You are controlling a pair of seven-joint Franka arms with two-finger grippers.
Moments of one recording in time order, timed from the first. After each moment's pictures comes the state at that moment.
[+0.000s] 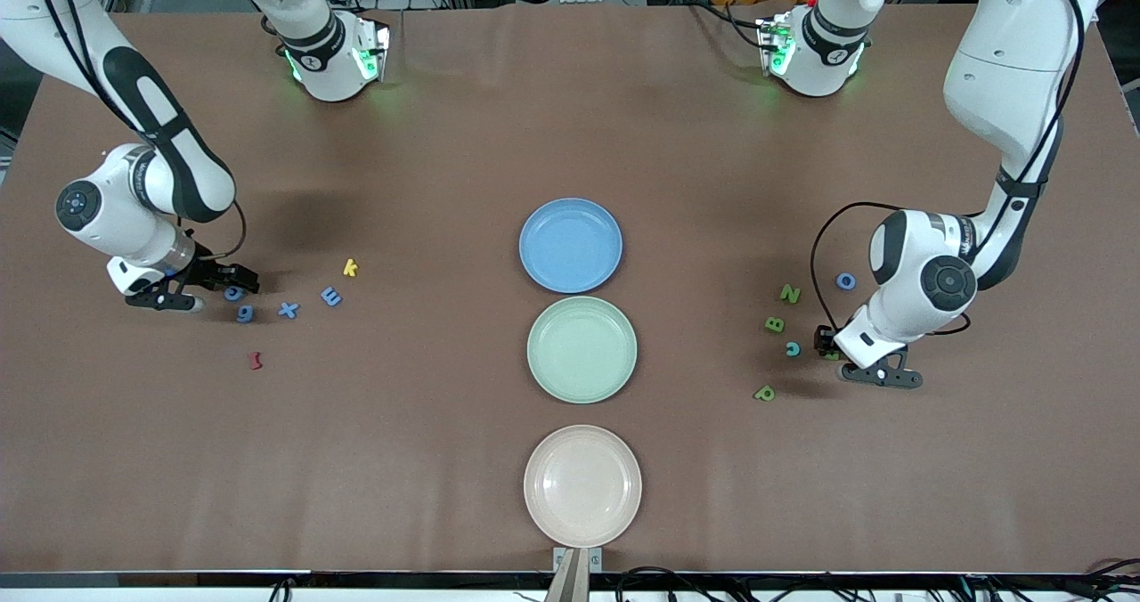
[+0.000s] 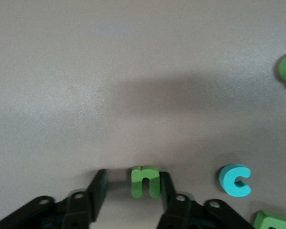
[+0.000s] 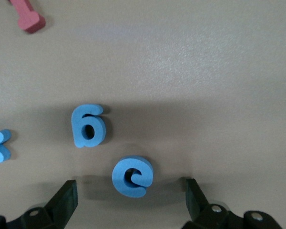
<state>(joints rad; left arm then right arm) 0.04 0.61 -0.13 -1.92 0.15 2.58 -0.04 -0.42 0.41 0.13 -2.32 -0.05 2.72 -0.17</state>
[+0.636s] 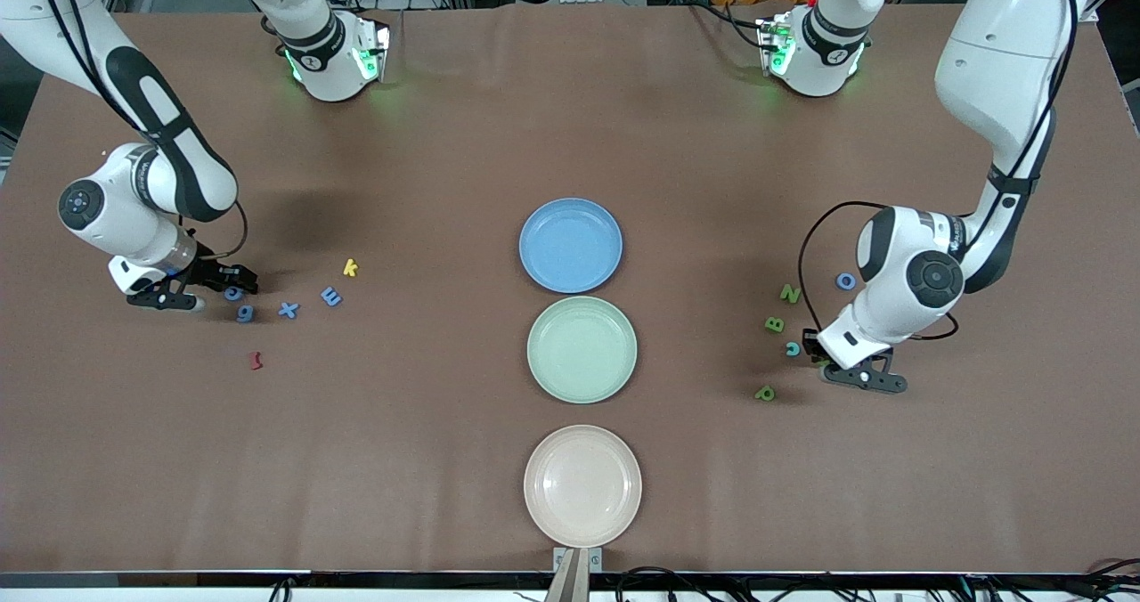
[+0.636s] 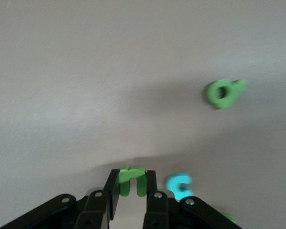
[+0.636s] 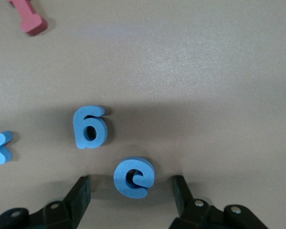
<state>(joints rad) 0.01 0.58 -0.17 -1.88 0.16 2.54 -0.04 -0.41 0.40 0.12 -2.33 -0.05 2.73 -0.16</state>
